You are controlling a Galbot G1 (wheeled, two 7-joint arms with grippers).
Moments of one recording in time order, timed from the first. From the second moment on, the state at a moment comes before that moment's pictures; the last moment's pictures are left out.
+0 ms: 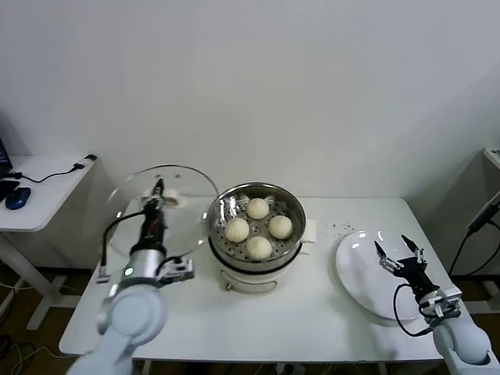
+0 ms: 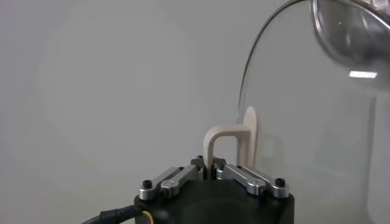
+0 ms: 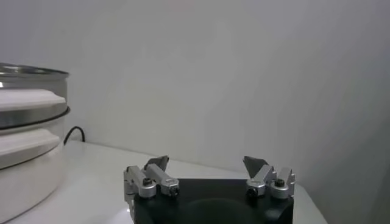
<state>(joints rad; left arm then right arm) 1.07 -1.12 -0.18 -2.10 1.43 0.59 0.31 -1.26 1.01 0.64 1.46 0.43 0.16 -0.27</state>
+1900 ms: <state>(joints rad) 0.80 -1.49 0.19 -1.60 1.47 0.73 0.24 -1.27 1.04 0.71 1.39 0.38 0.20 -0.31</state>
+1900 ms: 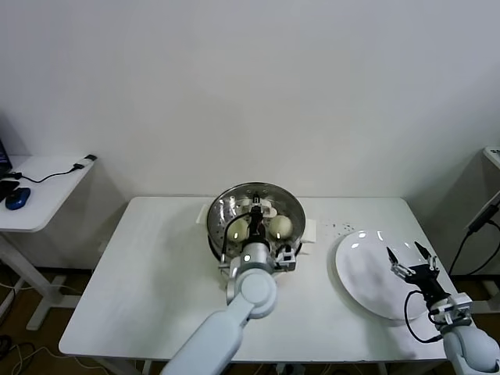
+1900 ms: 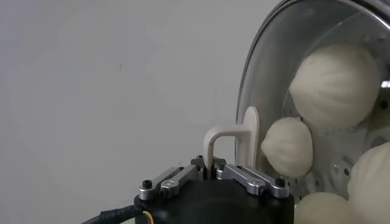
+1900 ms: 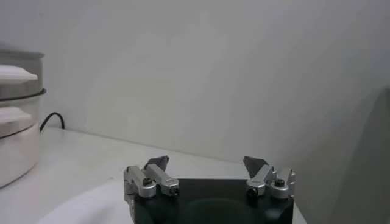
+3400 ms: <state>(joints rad) 1.16 -1.19 -0.05 -2.07 0.98 0.50 0.02 -1.29 1.07 0.77 1.45 0.31 0.12 -0.29</state>
